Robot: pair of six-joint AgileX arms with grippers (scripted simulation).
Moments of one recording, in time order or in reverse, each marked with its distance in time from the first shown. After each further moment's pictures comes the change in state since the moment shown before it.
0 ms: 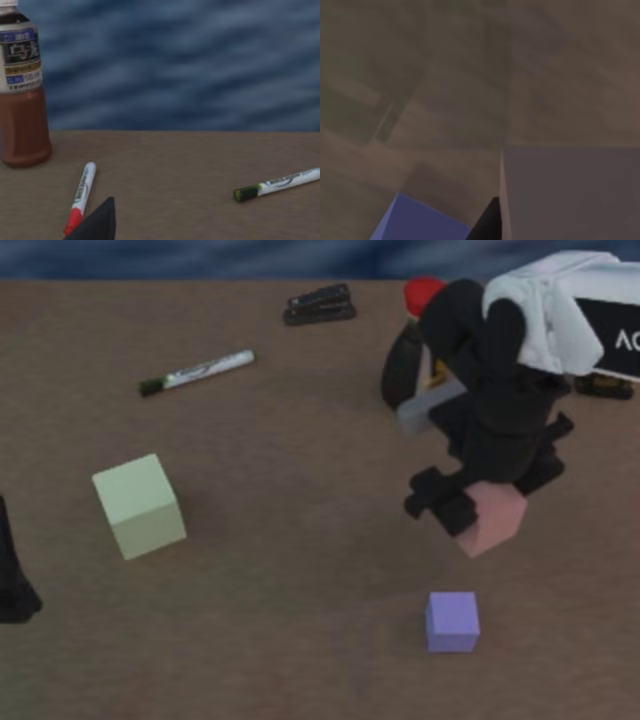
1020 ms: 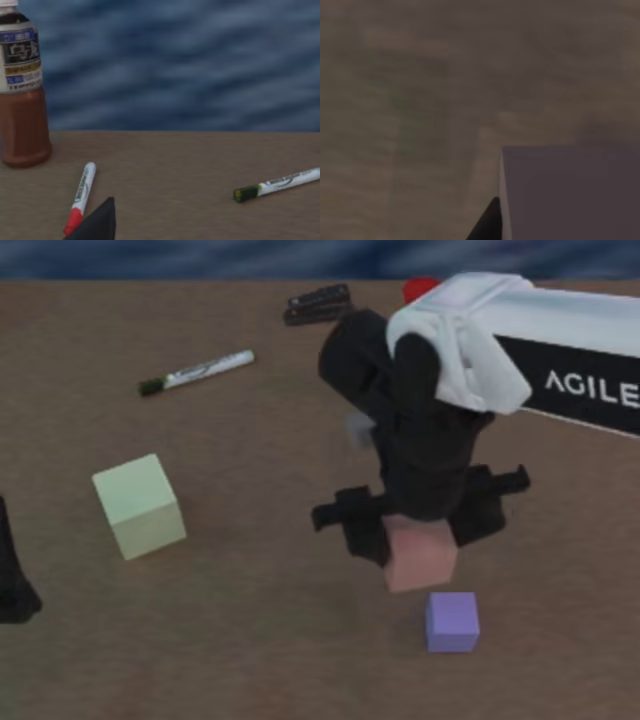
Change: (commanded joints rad) left arm 0.000 0.000 0.000 0.000 0.000 0.000; right arm 0.209 -0.010 0.054 -0.082 0.009 0.550
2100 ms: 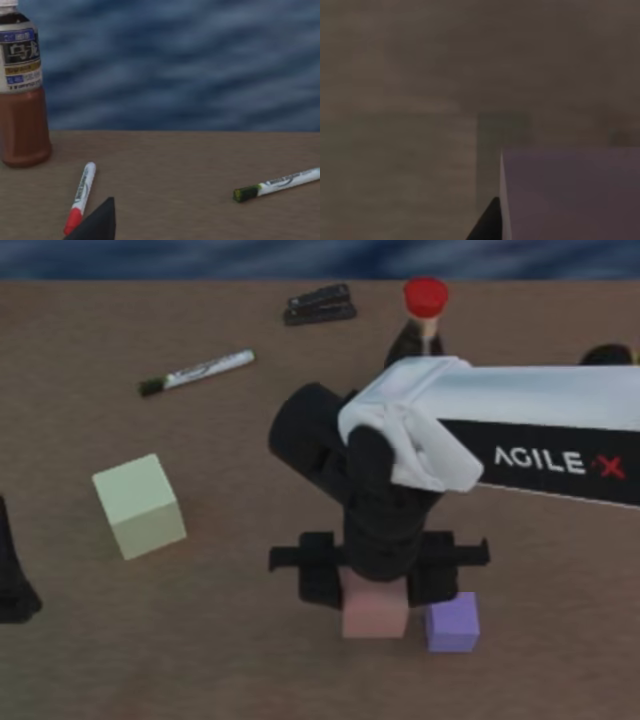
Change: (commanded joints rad) left arm 0.000 0.000 0.000 0.000 0.000 0.000; right arm 0.116 0.028 -0.118 0.173 0.006 0.304
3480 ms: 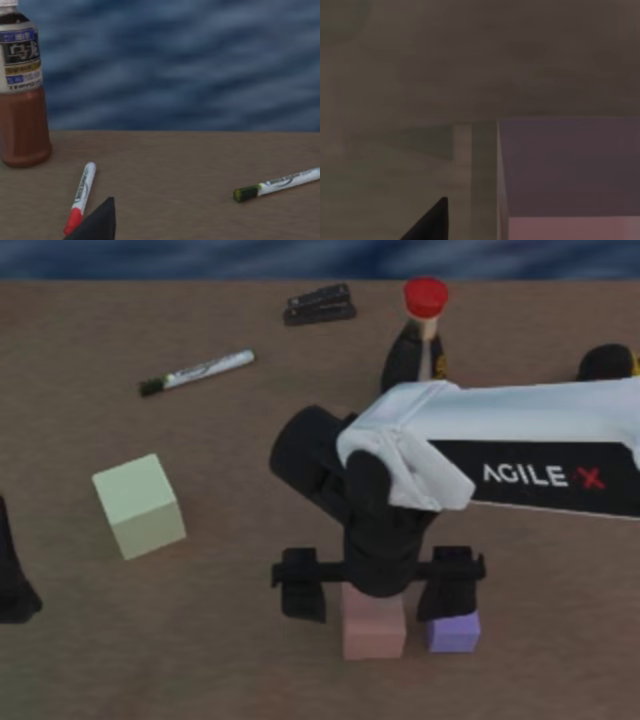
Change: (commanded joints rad) left arm 0.000 0.000 0.000 0.000 0.000 0.000; right arm 0.003 0.021 -0.044 0.063 0.001 0.003
